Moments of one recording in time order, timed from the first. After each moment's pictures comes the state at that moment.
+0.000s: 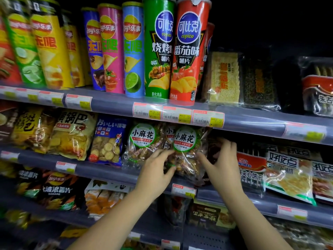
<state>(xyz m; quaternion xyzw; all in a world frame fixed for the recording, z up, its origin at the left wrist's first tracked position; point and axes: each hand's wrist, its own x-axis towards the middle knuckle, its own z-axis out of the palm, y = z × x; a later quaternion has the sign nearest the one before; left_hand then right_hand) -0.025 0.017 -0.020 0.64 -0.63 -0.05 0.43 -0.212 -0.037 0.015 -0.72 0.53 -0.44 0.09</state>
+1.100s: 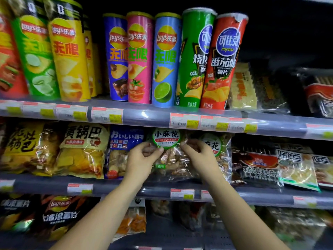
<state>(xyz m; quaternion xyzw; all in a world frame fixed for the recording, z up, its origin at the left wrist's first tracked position) 0.109 0.001 0.007 0.53 -0.49 -0.28 0.63 -0.065 -0.017 0.039 -0.60 0.49 -0.51 0.37</state>
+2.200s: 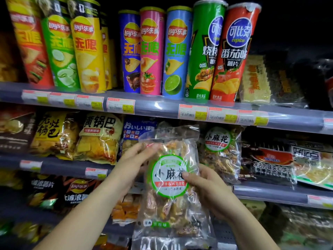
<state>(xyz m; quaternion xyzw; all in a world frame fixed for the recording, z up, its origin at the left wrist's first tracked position) 0.131 0.090 0.028 0.51 -0.44 -0.46 0.58 -0.089 0.047 -0.009 -0.57 0.27 -0.39 0.67</state>
